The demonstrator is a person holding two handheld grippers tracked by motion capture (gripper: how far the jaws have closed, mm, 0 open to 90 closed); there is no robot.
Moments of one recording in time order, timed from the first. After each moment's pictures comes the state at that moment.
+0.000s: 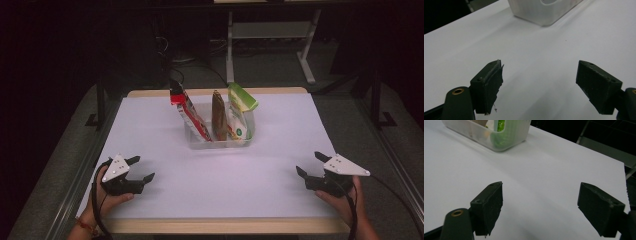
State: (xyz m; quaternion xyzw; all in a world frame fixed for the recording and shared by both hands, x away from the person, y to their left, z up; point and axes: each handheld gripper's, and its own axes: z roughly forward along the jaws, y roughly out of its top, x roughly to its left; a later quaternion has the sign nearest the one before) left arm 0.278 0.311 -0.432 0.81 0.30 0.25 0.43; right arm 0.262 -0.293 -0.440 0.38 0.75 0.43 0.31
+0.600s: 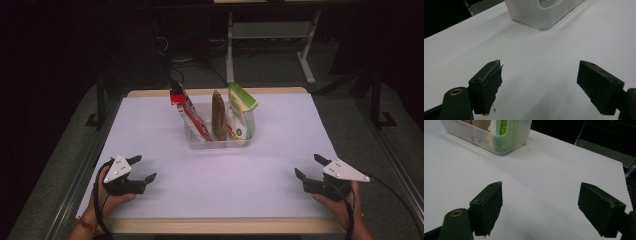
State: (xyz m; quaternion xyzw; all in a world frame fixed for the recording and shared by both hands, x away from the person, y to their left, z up) left arm 0.278 0.305 -0.434 0.81 0.29 0.26 0.43; right arm 0.252 -0.285 -0.443 0.39 0.74 0.44 0.32
